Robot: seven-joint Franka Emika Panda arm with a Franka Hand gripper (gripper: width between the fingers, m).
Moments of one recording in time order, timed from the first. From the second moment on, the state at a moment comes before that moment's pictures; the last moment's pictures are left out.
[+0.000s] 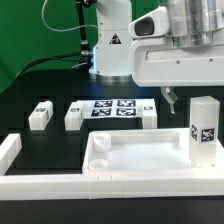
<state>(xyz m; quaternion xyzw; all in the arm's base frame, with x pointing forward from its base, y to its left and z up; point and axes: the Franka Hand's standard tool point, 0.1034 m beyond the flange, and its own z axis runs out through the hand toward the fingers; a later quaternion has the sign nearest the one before) 0.635 0.110 0.108 -0.98 0.21 -0.01 0.06</state>
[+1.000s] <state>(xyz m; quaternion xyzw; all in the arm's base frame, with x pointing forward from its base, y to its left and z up) 0.638 0.108 0.108 -0.98 0.17 -0.02 0.05</state>
